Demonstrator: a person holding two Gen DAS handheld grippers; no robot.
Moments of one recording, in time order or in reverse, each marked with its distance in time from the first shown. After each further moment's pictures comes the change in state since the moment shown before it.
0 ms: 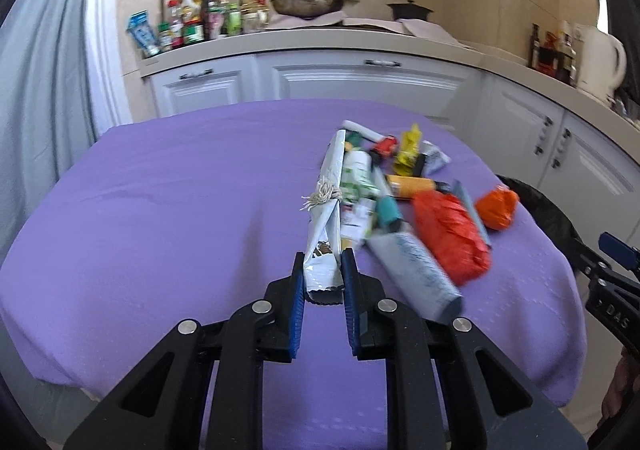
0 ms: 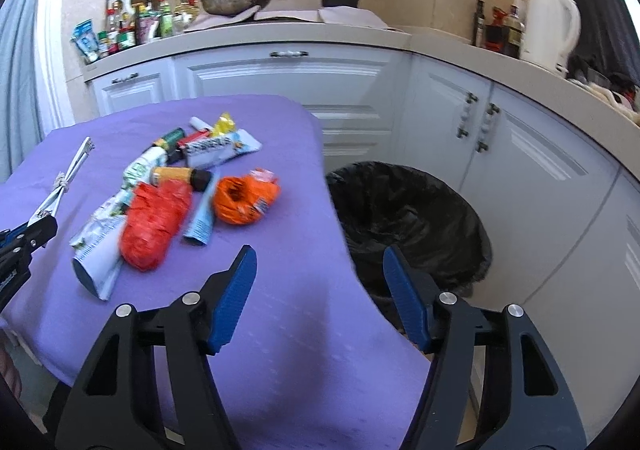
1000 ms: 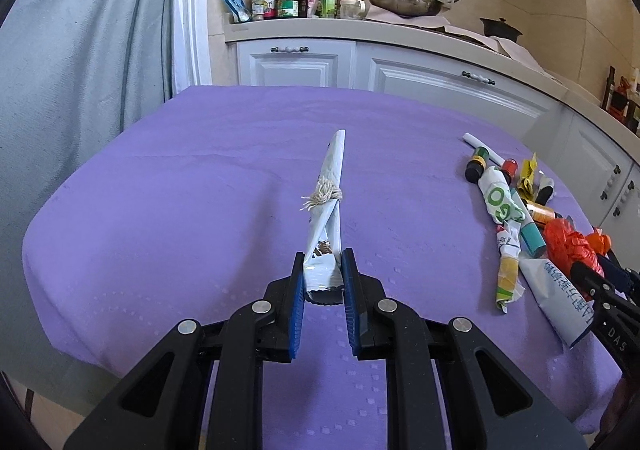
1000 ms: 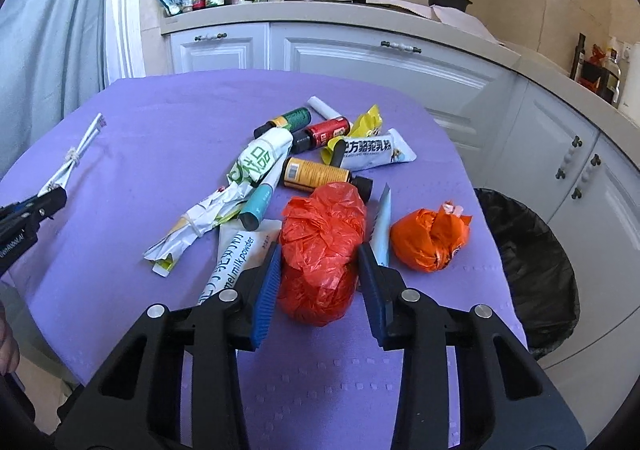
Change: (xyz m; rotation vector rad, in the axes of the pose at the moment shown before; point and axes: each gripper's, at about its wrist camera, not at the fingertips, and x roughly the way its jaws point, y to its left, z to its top) left arm 0.012 0.091 -0.005 -0.171 0.028 0.164; right arm 0.032 0.100 0.015 -0.181 0.050 0.194
